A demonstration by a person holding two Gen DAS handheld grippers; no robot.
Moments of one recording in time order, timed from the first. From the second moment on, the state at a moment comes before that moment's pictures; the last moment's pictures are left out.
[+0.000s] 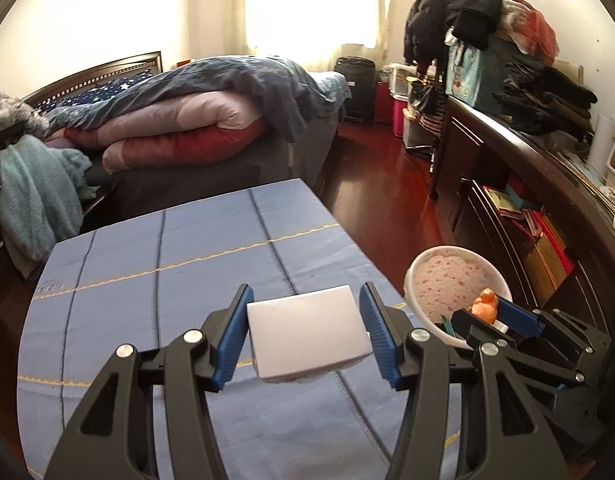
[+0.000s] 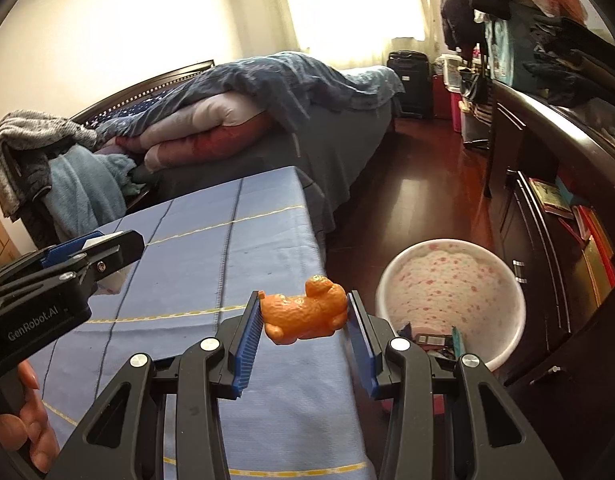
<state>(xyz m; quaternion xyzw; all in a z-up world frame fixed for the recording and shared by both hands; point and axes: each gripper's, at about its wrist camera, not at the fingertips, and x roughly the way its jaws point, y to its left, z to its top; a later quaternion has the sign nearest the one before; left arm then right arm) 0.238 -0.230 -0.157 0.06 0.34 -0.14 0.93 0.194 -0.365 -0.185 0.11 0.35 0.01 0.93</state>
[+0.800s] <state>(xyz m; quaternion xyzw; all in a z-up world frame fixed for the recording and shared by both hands) 0.259 -0.374 -0.179 0.13 0.32 -0.28 0.90 0.190 -0.494 -0.212 0.16 0.34 -0.13 0.92</state>
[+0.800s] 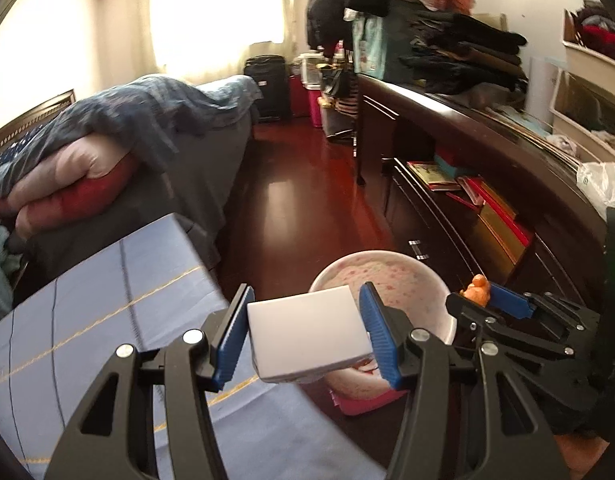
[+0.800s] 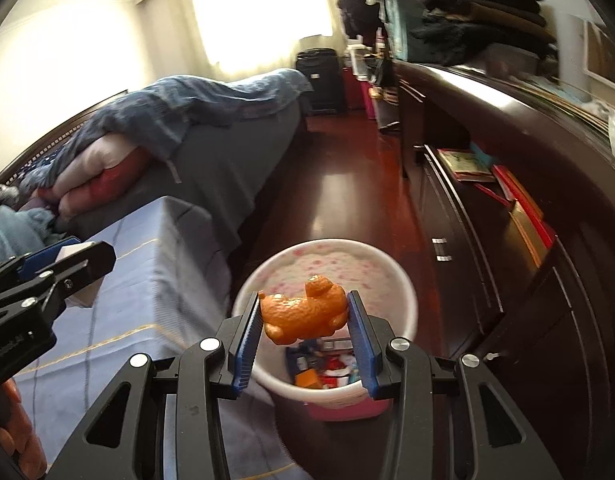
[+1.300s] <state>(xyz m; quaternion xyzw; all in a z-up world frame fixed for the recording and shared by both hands) 0.300 -0.447 -0.201 0.13 0.34 -0.30 0.88 0.216 -0.534 -0.239 0.17 0.36 -0.16 0.91</state>
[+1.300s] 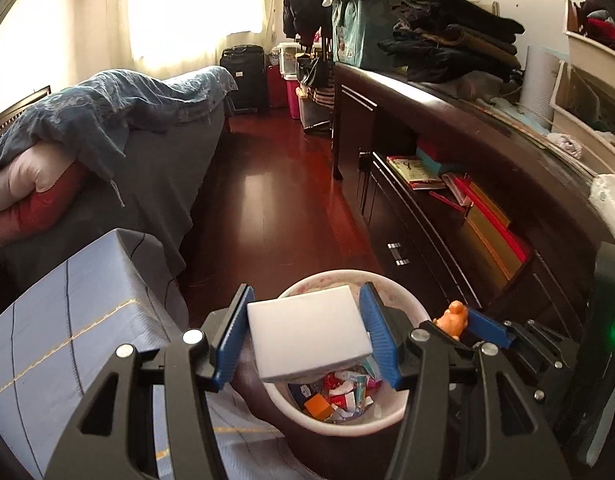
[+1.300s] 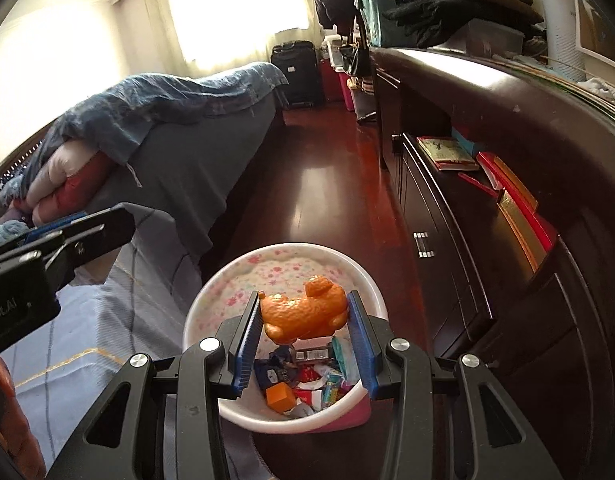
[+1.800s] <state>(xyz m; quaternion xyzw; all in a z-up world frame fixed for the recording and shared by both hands) 0.337 -0.433 -0.201 0.05 0.37 -0.32 0.87 0.242 -0.529 -0.266 0.15 0.37 -0.18 0.90</state>
